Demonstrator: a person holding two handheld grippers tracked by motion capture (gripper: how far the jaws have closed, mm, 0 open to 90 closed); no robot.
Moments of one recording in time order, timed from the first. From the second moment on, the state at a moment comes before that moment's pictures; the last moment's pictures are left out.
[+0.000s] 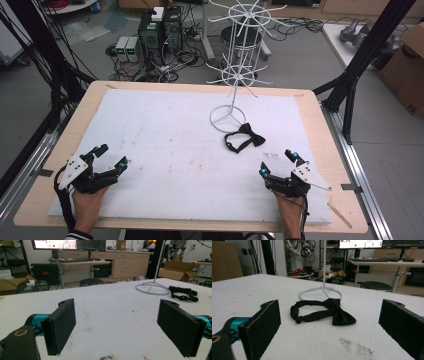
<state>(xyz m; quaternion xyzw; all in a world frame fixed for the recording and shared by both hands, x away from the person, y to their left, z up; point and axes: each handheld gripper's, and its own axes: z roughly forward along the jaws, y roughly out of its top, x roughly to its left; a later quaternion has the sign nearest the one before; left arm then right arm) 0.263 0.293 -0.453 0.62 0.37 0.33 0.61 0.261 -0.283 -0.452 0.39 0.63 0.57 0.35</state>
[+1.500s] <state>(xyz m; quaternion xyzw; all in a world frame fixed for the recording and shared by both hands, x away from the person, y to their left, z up) 0.265 0.294 -0.452 0.62 0.37 0.33 0.61 0.354 -0.255 -0.392 0.41 0.76 0.43 0.27</state>
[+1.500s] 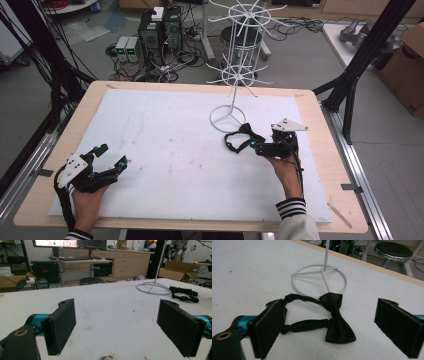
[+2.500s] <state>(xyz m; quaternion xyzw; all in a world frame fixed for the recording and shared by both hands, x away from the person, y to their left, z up) 0.265 0.294 -0.453 0.62 0.37 0.33 0.61 0.412 -0.247 -0.406 0.43 0.80 0.34 0.23</state>
